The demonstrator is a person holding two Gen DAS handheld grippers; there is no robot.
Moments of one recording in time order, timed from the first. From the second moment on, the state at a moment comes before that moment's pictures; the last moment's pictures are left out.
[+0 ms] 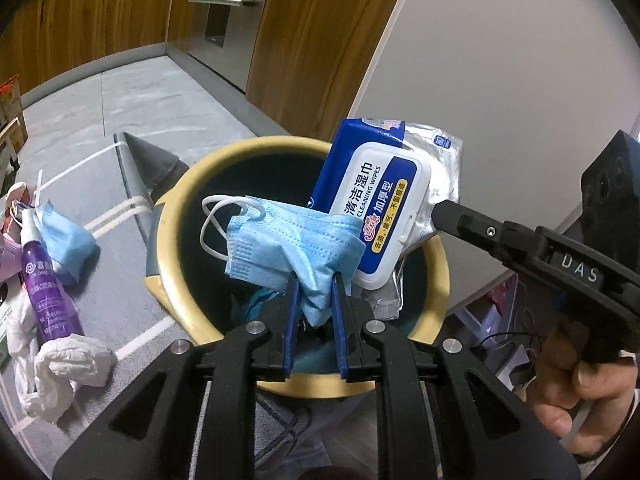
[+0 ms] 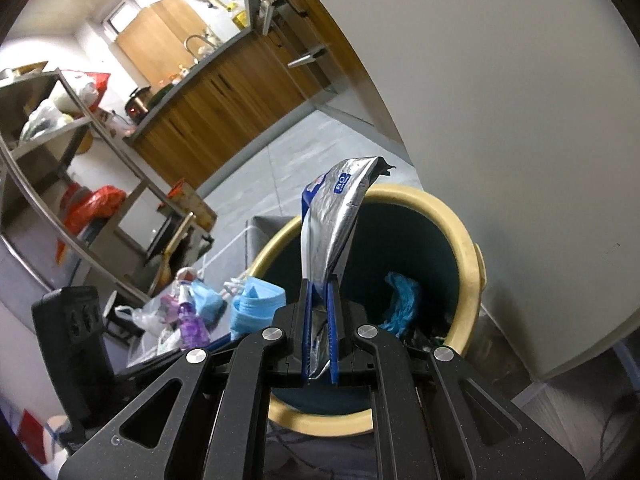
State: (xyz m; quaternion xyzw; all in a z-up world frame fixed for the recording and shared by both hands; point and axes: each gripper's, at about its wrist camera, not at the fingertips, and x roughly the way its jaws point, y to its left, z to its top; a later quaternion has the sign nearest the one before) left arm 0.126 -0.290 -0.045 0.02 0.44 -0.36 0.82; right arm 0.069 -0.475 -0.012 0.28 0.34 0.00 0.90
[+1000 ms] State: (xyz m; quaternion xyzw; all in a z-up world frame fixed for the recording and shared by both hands) left arm 0.143 -0.159 -0.015 -0.05 0.40 -0.28 0.87; right arm 0.087 -0.418 -0.003 0.24 0.36 0.03 0.90
